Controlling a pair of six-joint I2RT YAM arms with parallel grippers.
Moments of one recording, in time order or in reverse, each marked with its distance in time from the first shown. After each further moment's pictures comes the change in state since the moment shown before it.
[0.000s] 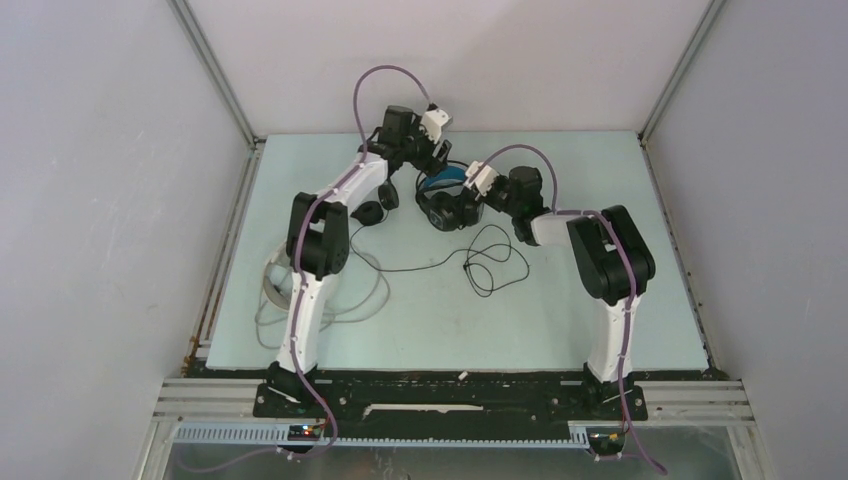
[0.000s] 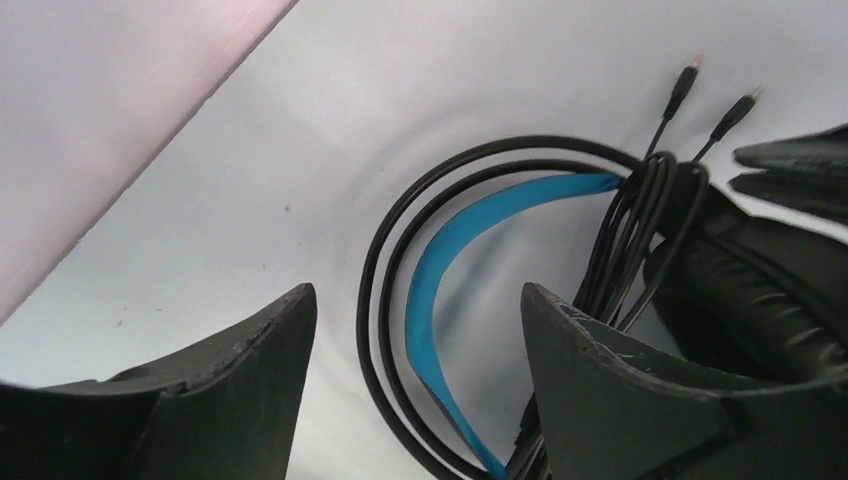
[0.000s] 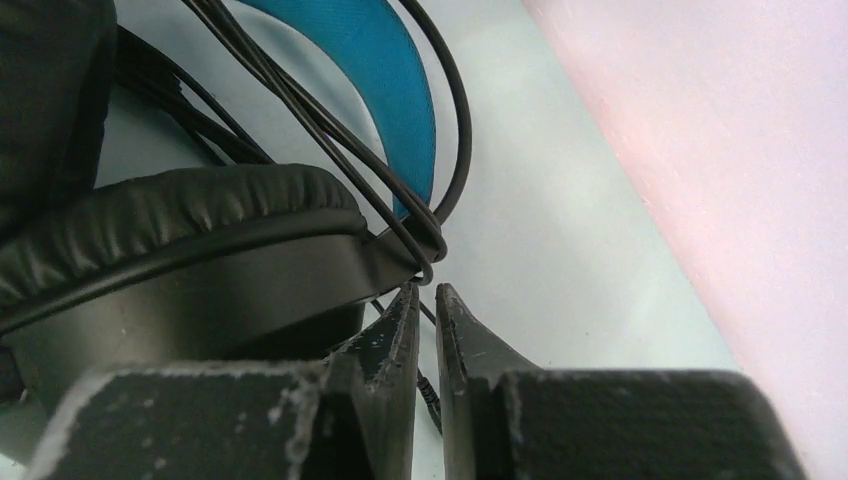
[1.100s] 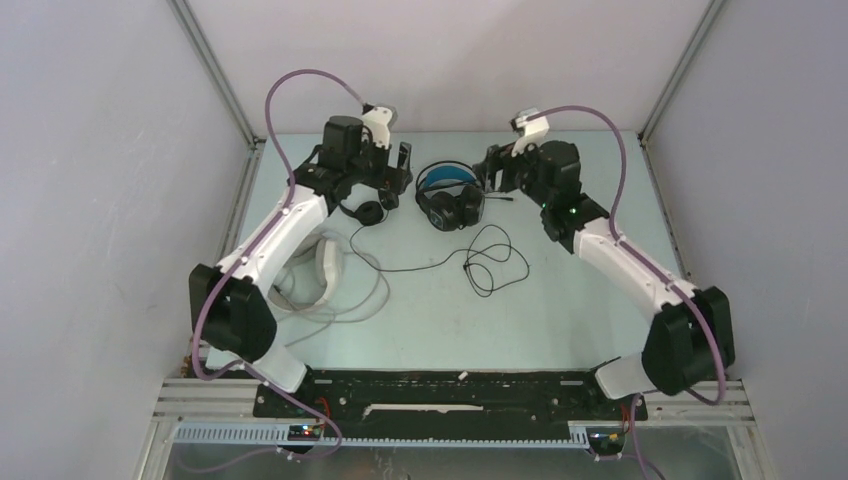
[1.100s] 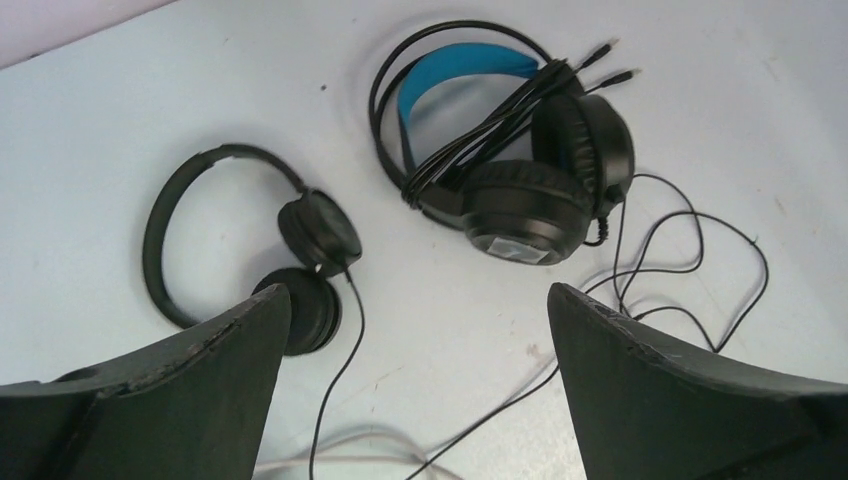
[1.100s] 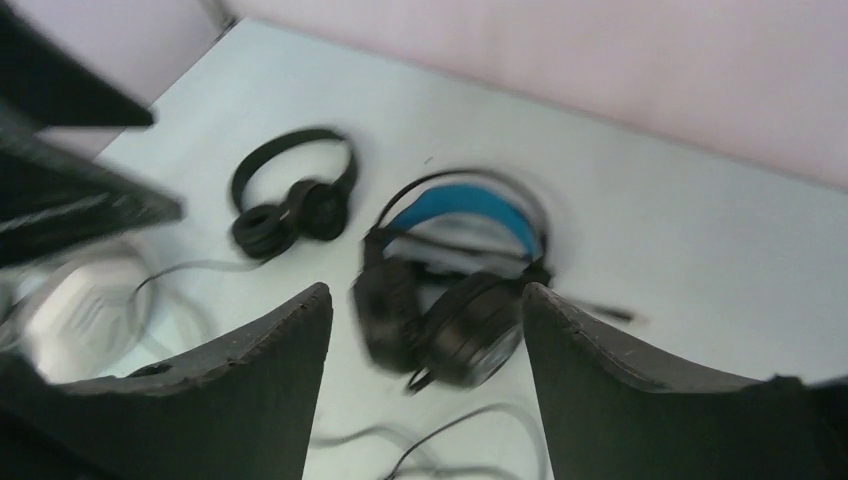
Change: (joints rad) left arm 0.001 -0.797 -0.636 -0.112 -0.237 -0.351; right arm 0.040 -0.565 0.023 -0.386 0.089 0.796
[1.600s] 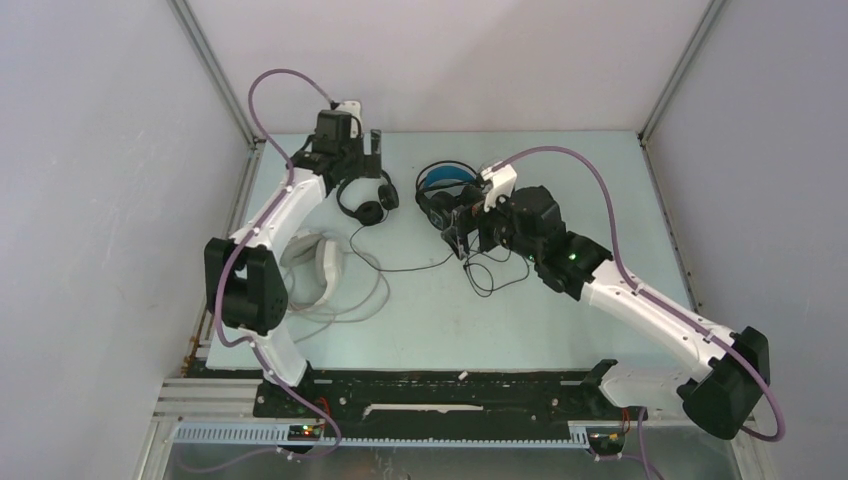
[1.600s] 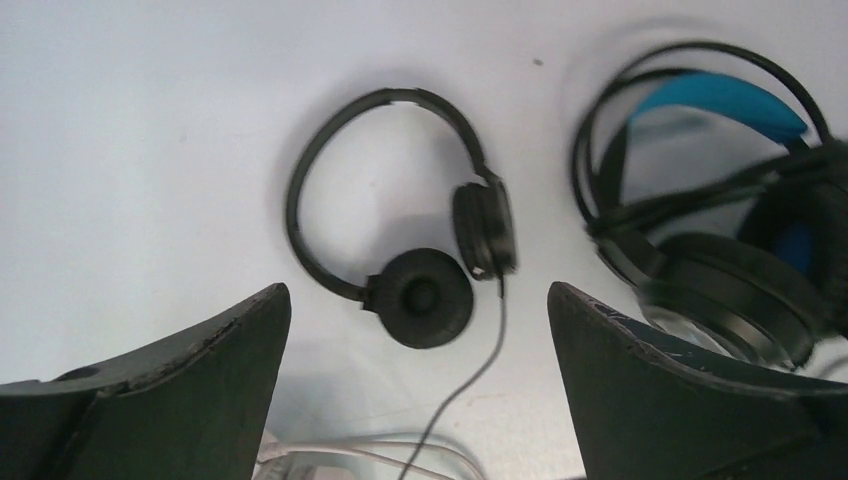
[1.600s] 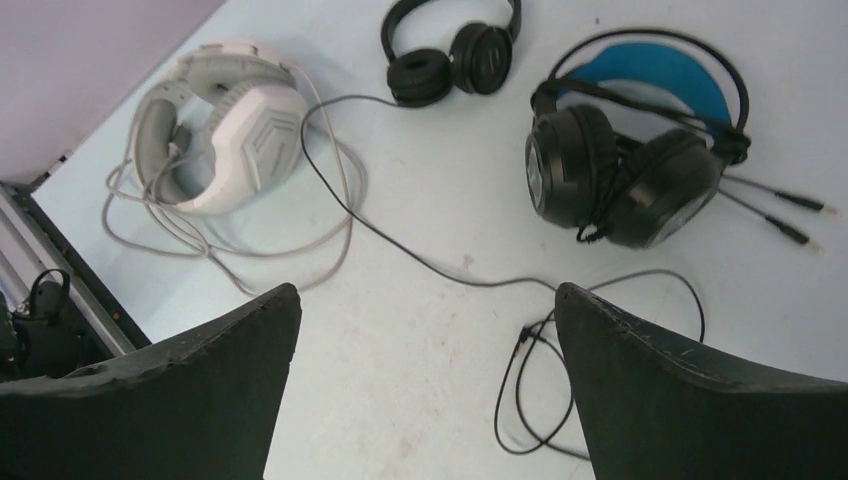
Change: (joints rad) left arm 0.094 0.131 0.068 -0.048 -0.271 -0.109; right arm 0.356 -0.269 -0.083 -0.372 0.125 0.082
